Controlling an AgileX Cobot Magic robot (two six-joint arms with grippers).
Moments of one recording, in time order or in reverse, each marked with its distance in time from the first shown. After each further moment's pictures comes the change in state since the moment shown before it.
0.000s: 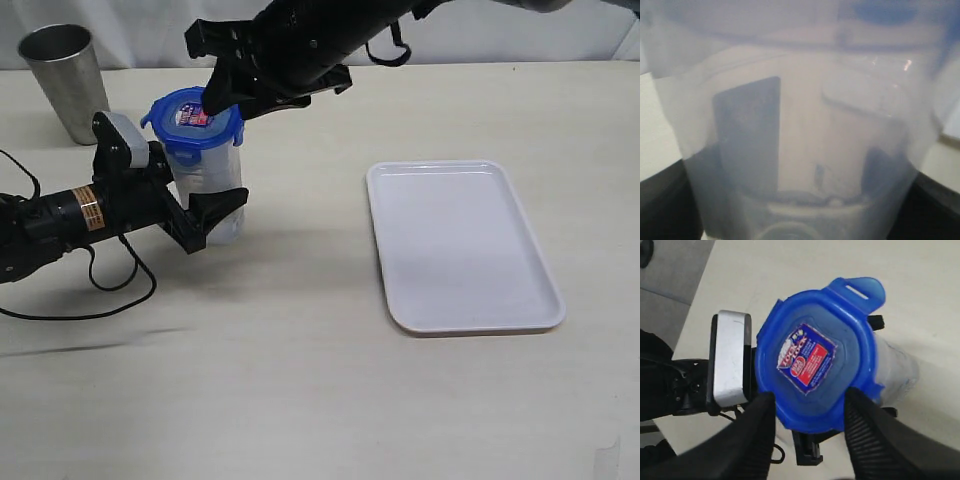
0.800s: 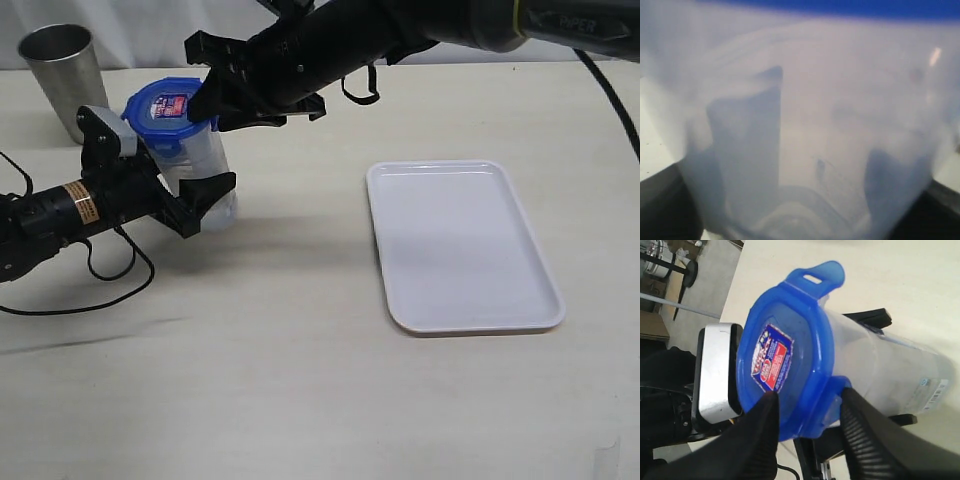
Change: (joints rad) left arm 0.007 0.000 0.001 -0.077 0.002 -0.022; right arm -0.026 0.124 -0.017 0.272 -0.029 -0.180
